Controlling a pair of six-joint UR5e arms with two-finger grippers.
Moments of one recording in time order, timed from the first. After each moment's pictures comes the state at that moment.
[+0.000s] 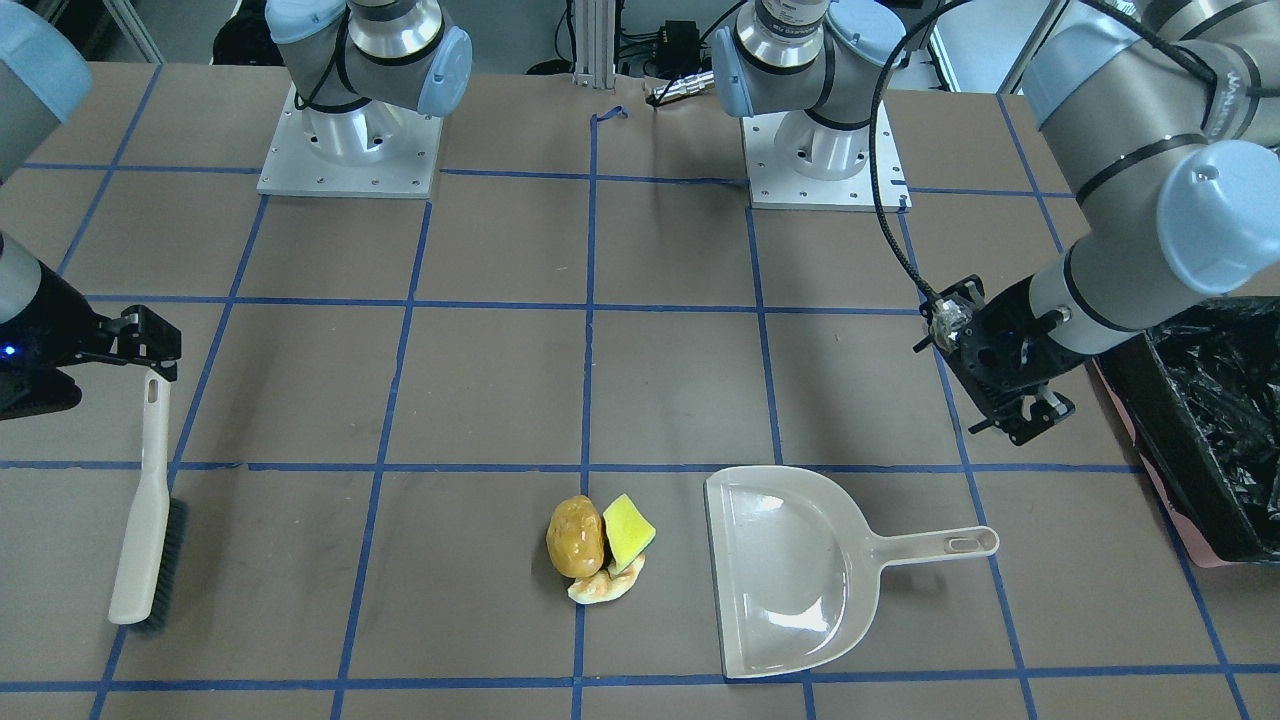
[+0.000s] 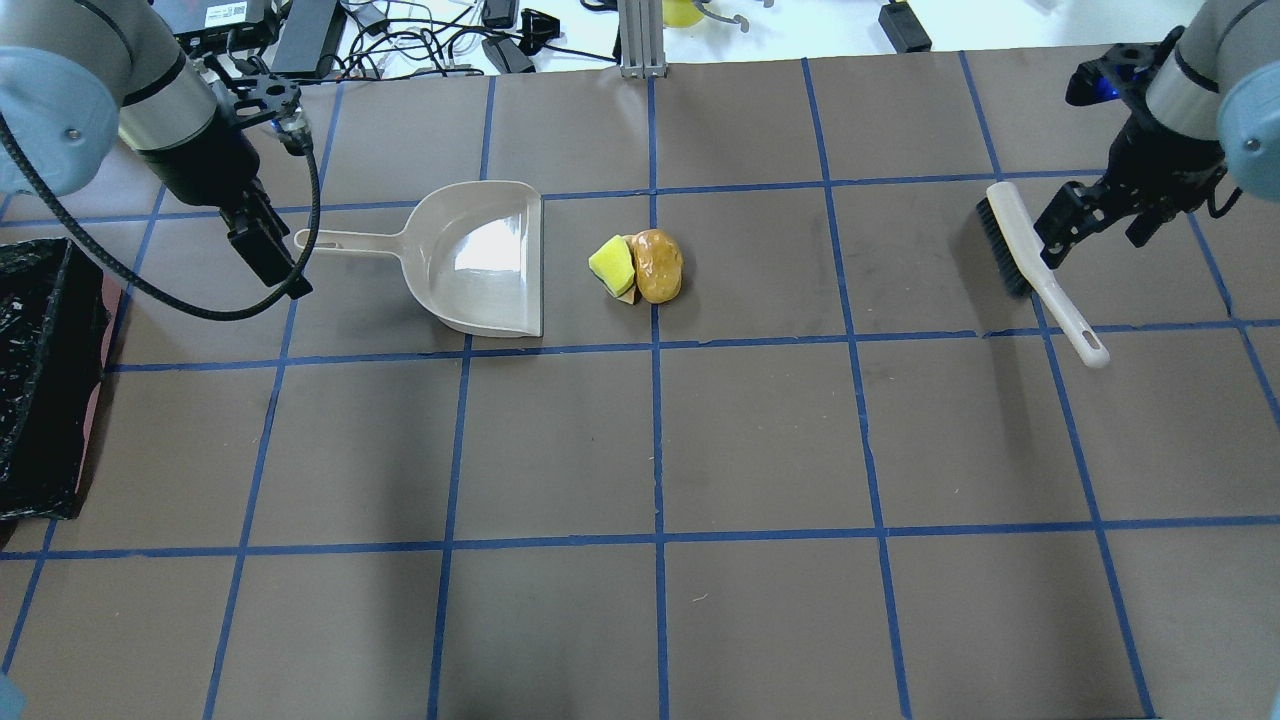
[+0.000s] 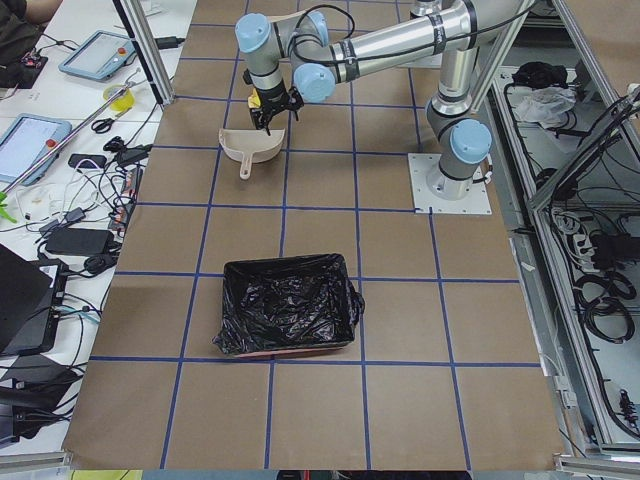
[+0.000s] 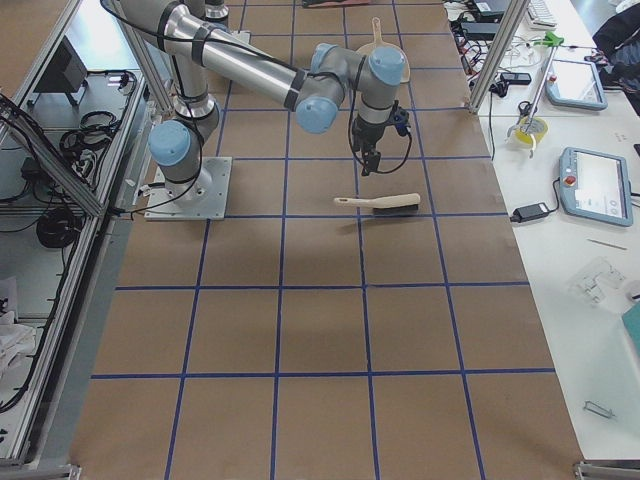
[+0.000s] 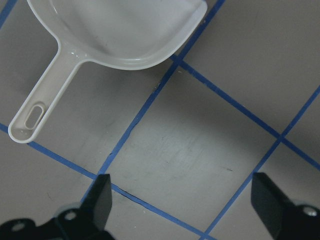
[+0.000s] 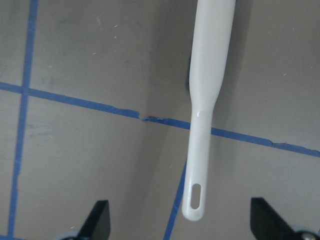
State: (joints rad) left arm -1.34 -1.82 -1.56 -1.48 1.54 1.35; right arm 1.21 -1.36 1.72 -1.87 -1.64 -0.59
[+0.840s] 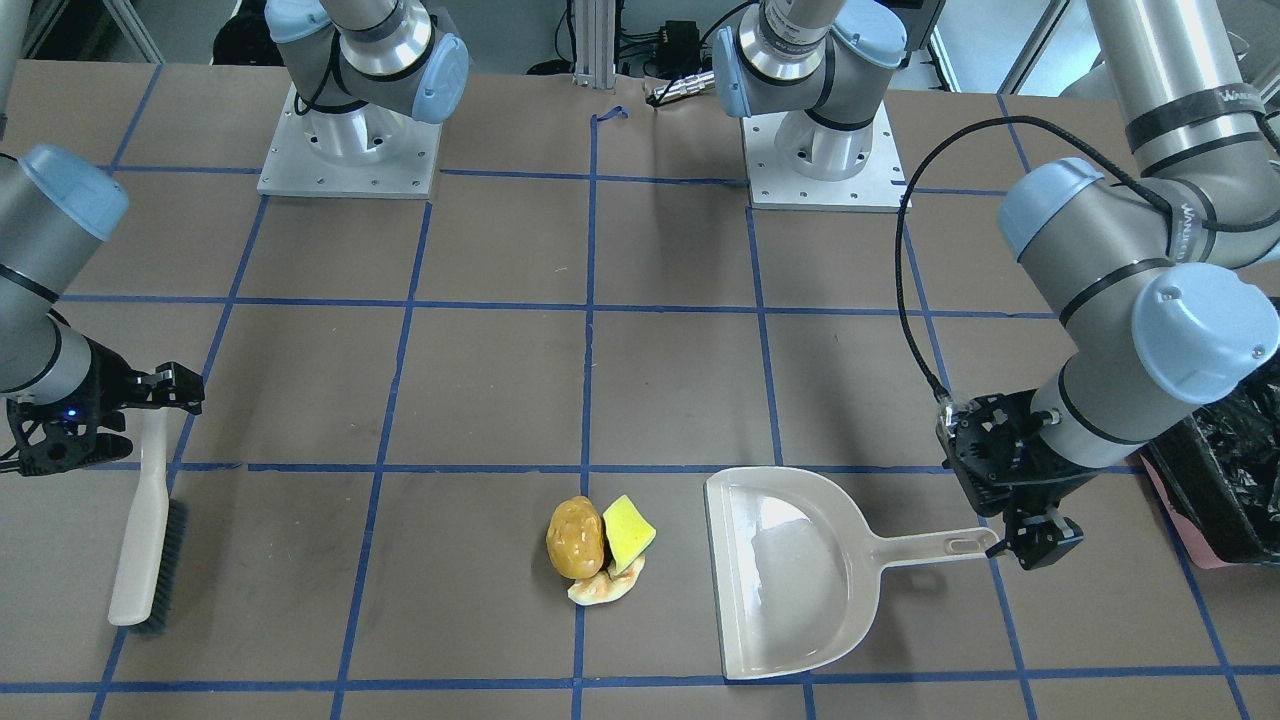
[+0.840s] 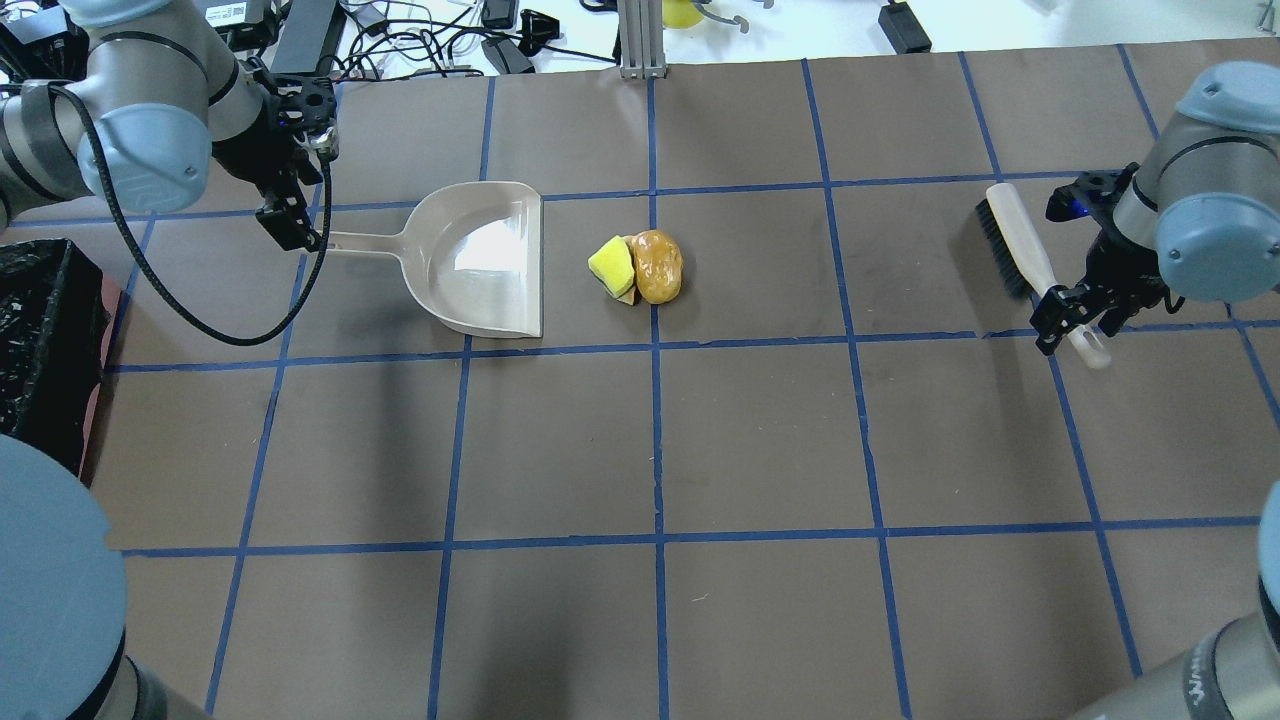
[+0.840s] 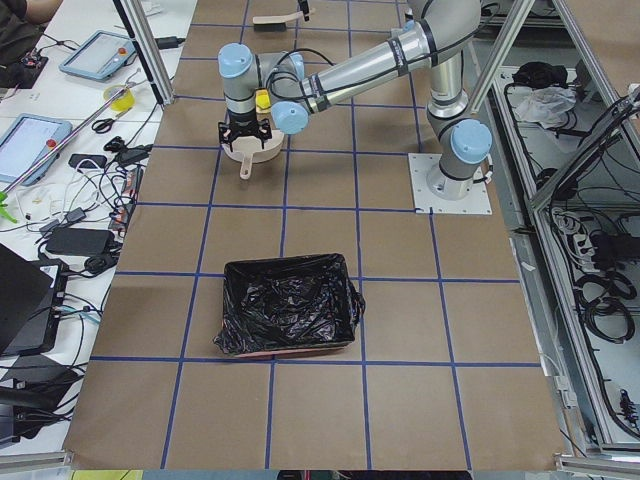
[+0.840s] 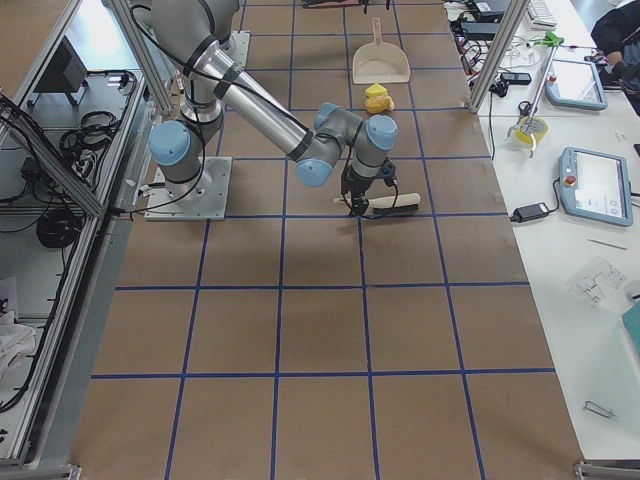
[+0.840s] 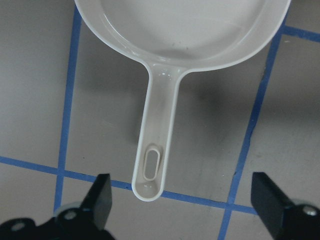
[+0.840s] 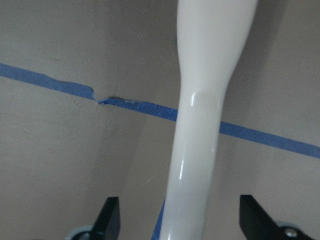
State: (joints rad) left arm -1.36 -1.98 -1.54 -1.13 1.55 1.58; right arm 1.15 -1.23 1.85 -2.03 -1.66 -0.69
